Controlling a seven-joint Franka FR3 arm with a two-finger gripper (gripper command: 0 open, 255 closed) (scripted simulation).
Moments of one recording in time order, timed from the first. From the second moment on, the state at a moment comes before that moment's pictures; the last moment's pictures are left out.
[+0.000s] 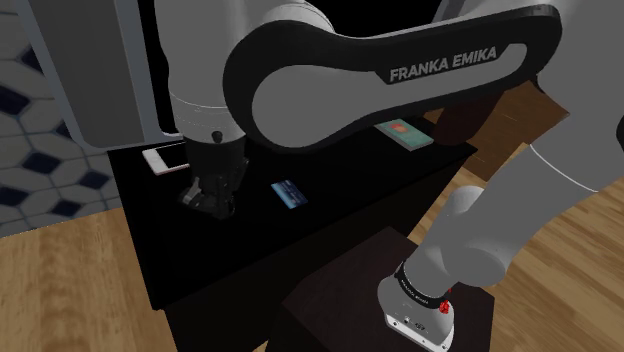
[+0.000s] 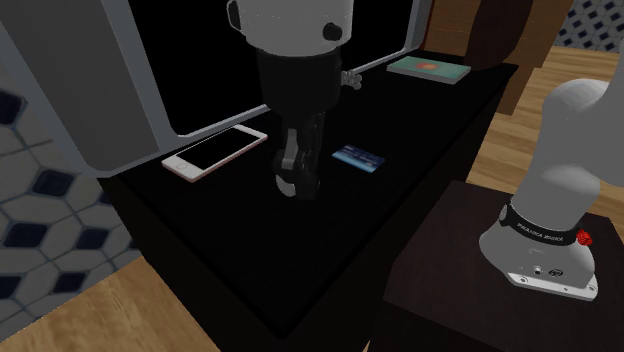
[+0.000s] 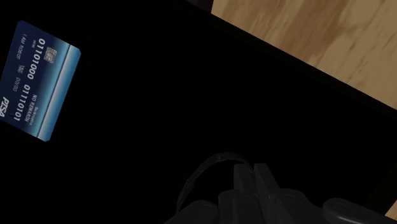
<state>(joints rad) 0.17 -0.15 0.56 -2.07 0.04 1.91 0.47</state>
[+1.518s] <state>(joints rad) 0.10 -0.36 0.37 -2.09 0.08 1.74 0.20</state>
